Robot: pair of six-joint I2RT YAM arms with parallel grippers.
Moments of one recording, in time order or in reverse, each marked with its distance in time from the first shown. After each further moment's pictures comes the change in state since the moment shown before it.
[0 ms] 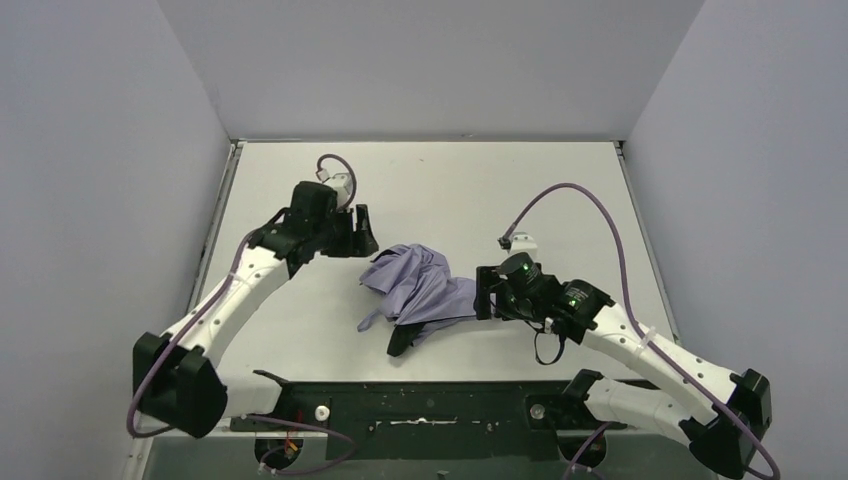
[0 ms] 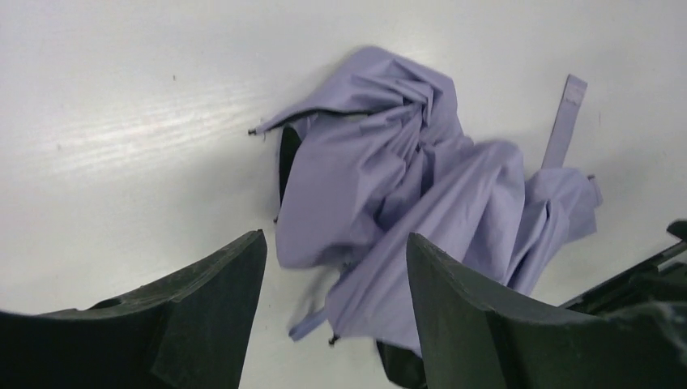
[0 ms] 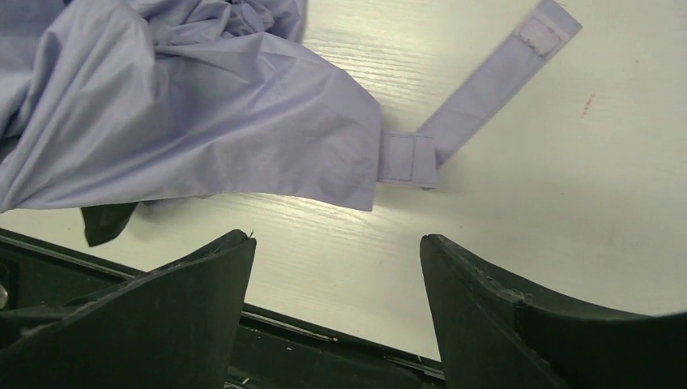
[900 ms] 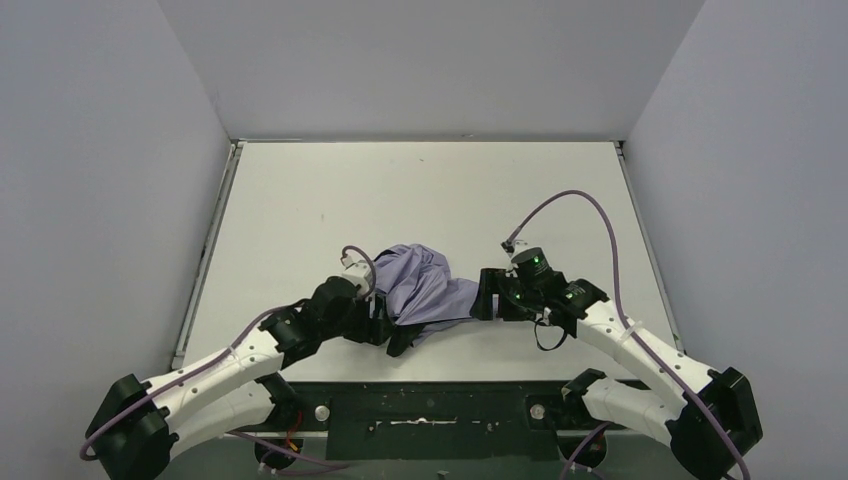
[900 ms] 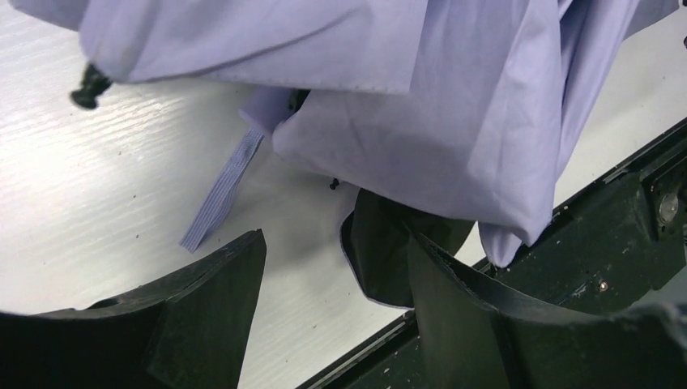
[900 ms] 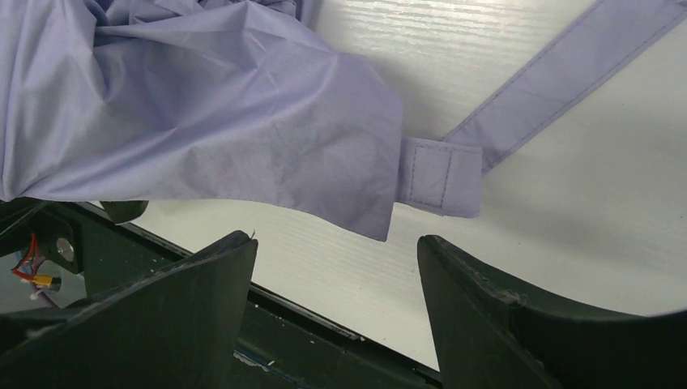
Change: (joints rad) left arm -0.403 -0.470 -0.668 0.241 -0.138 -0.204; right arm -0.225 0.043 -0.147 0.164 -0.369 -0.052
